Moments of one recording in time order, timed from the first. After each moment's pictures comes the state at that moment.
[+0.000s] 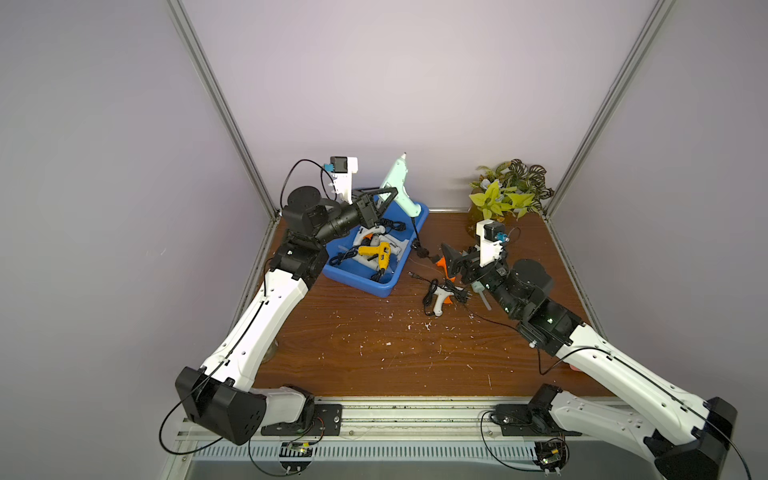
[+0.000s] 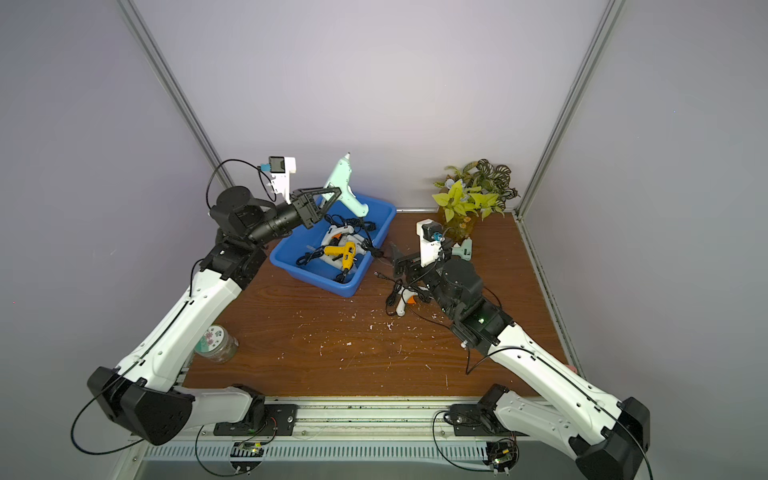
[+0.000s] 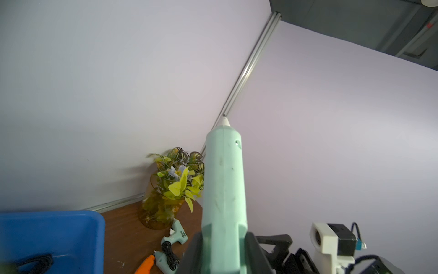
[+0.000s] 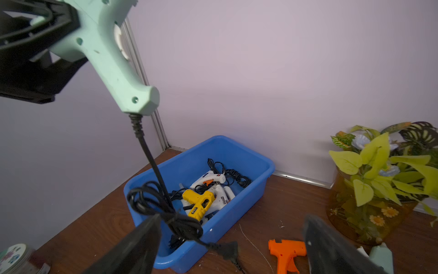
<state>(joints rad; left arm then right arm) -0.32 1.34 1.45 0.05 0.58 -0.55 0.76 0.99 0.92 0.08 0.33 0.12</state>
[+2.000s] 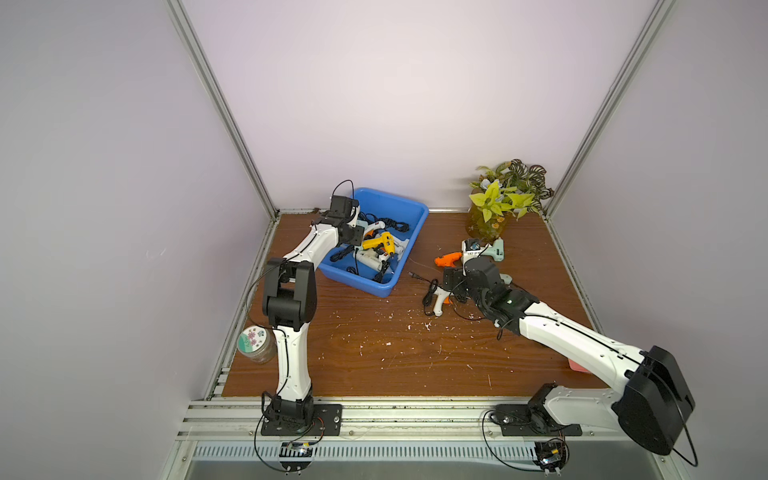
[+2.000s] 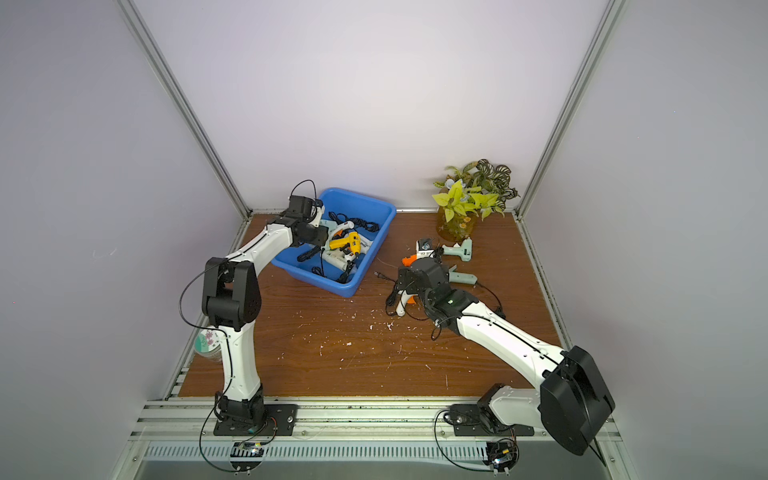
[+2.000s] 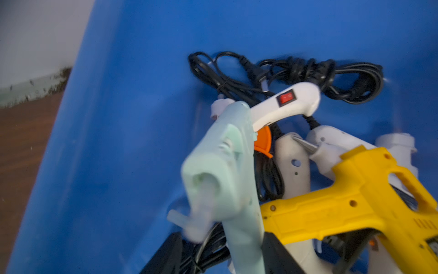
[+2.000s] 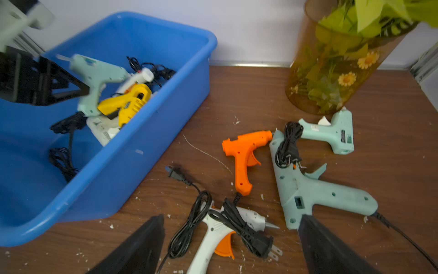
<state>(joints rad) -0.16 2.11 1.74 -0.52 -0.03 0.06 0.68 1.29 0.89 -0.19 0.45 0.38</state>
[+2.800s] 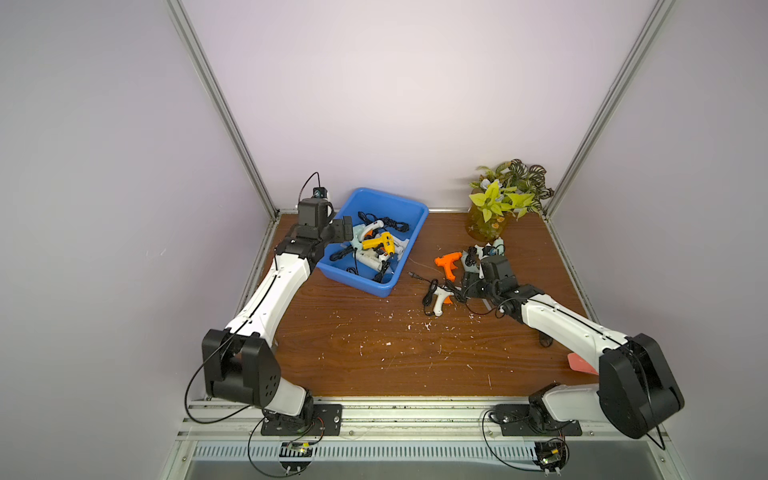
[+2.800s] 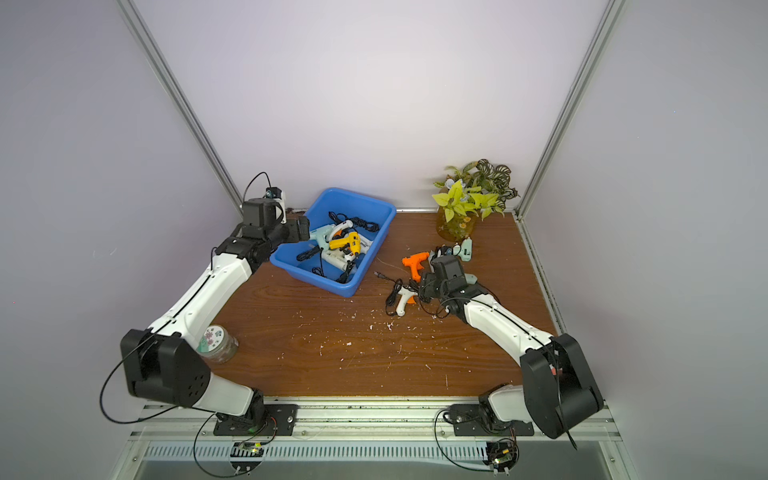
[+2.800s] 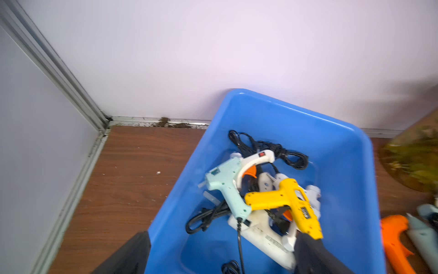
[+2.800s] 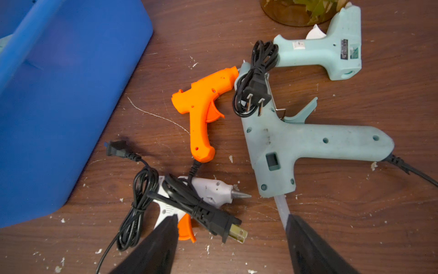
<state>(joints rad) -0.16 1.42 1.25 -0.33 -0.07 -0.19 0.43 1.37 0.82 -0.23 0.19 0.45</state>
